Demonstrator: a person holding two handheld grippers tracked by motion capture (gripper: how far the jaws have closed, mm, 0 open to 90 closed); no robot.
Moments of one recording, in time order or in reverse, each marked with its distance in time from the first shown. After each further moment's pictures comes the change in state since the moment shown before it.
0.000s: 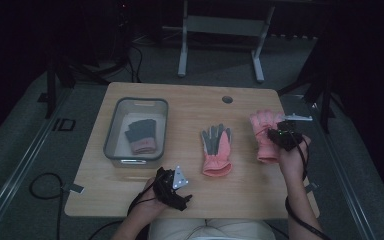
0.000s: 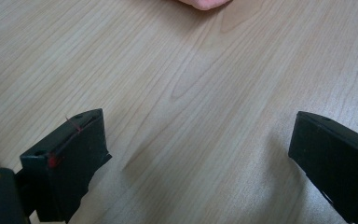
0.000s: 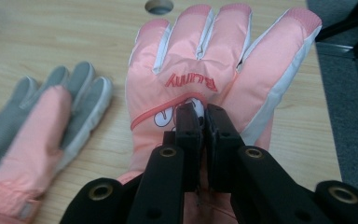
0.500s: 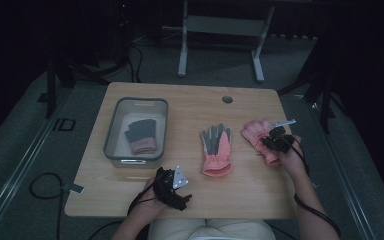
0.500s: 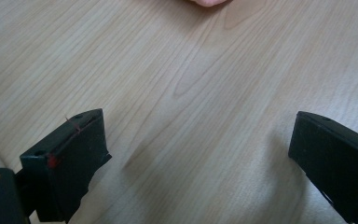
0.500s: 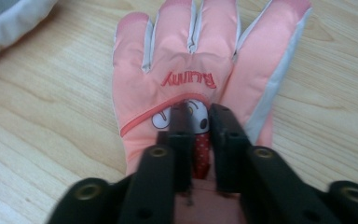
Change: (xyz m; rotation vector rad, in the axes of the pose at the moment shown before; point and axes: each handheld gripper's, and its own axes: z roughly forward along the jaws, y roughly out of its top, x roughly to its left) left arm 0.001 0.000 -0.001 0.002 0.003 -0.007; right arm -0.036 -0.027 0.086 0.148 0.101 -0.289
